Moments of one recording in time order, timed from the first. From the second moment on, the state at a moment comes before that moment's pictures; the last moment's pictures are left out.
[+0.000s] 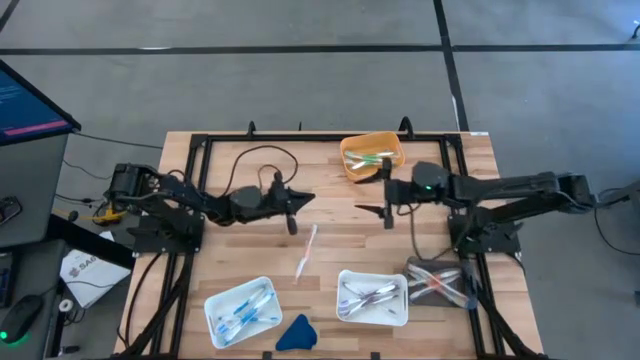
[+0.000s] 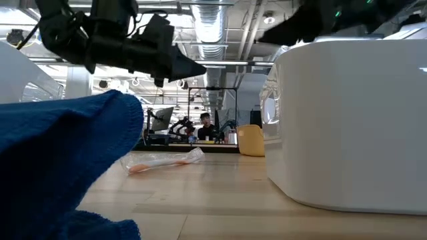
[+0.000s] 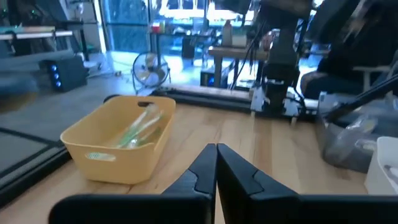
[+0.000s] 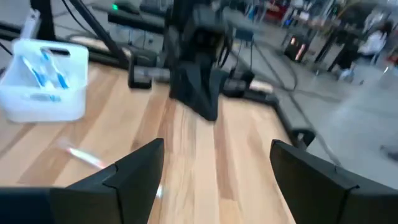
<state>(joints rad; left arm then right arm) 0.03 1.54 0.48 1.00 -0.29 -0.04 -0.09 1.05 0.63 0.19 -0.02 -0.30</state>
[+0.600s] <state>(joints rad) 0.06 1.55 0.43 0.98 -0.24 -0.03 -0.13 1.45 0.72 0.36 -0.27 -0.37</state>
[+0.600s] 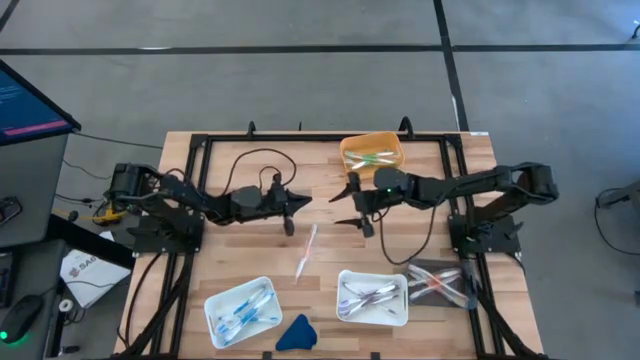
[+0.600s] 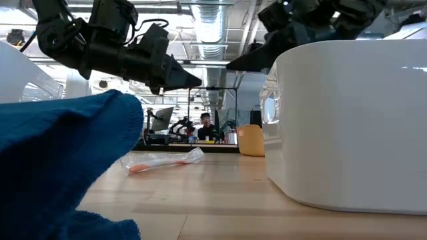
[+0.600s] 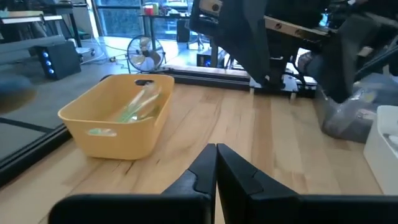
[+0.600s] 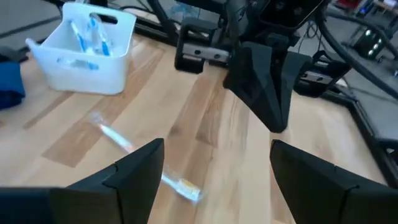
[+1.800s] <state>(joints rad) -0.16 0.93 0.36 1.31 0.11 -0.34 0.08 2.02 1.20 0.10 -0.26 0.93</state>
